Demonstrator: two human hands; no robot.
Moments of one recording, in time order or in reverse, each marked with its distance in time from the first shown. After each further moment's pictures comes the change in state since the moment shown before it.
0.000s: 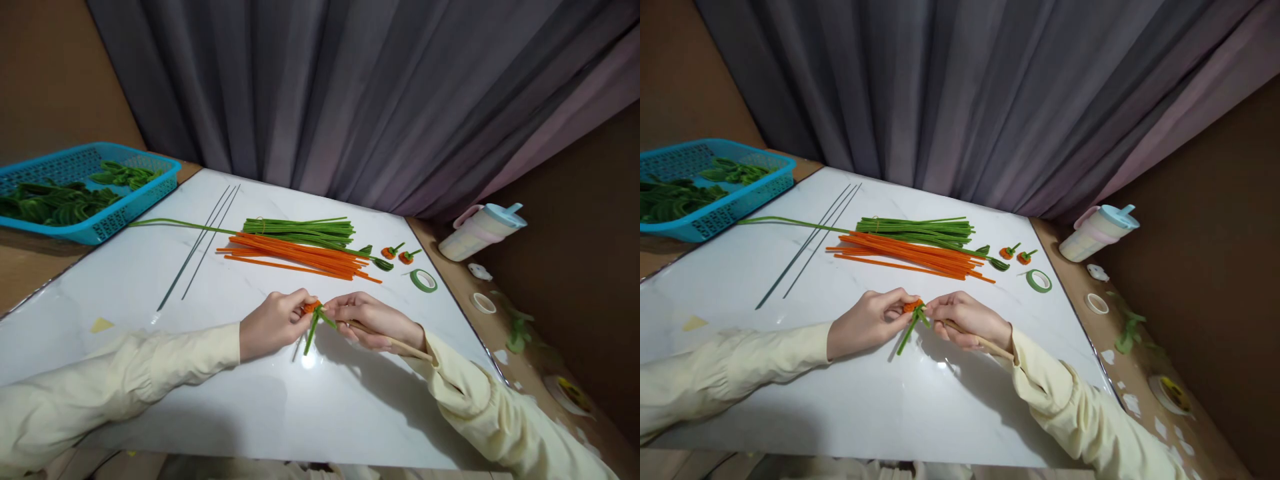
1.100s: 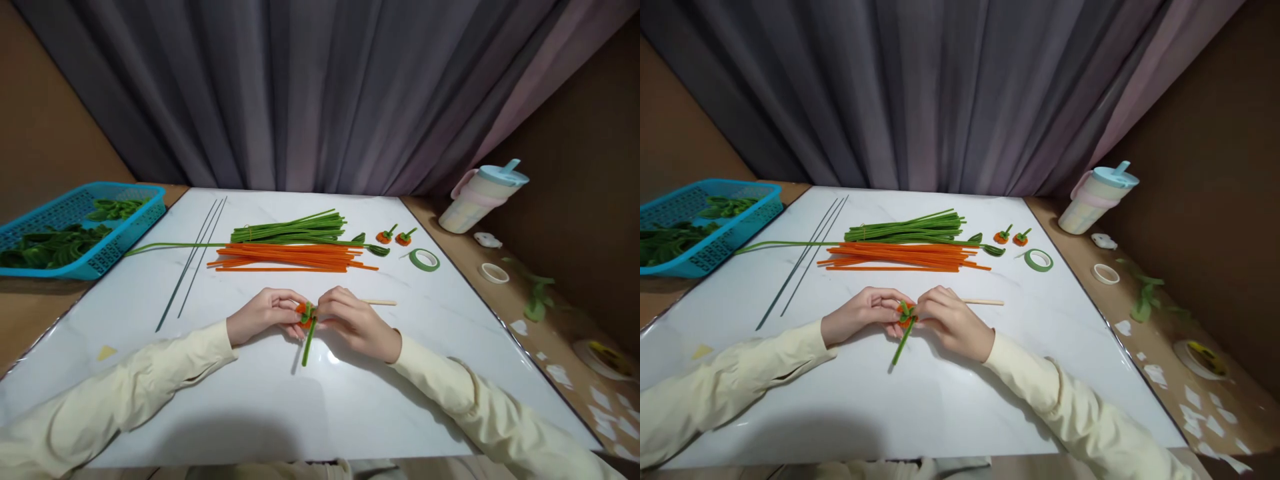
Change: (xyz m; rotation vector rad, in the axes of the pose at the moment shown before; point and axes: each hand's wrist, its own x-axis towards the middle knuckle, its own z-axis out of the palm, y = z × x) left_hand 0.018 -0.001 -0.015 -0.578 -0.297 -0.478; right_hand 0.019 0.054 -0.008 -0.886 0.379 -1.157
